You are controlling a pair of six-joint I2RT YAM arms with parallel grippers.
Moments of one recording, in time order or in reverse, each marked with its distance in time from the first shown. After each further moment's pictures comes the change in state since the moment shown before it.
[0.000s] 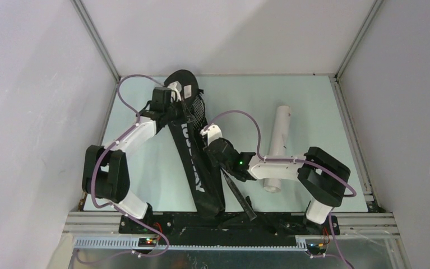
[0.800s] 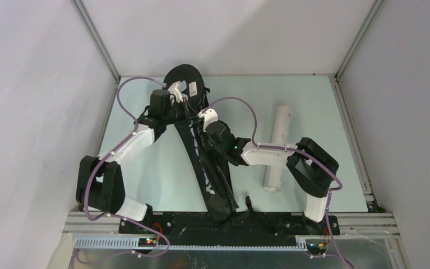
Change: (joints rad) left arm -0.031 -0.122 -0.111 0.163 0.169 -0.069; right arm -0.123 0.132 0.182 0.082 -0.166 0.019
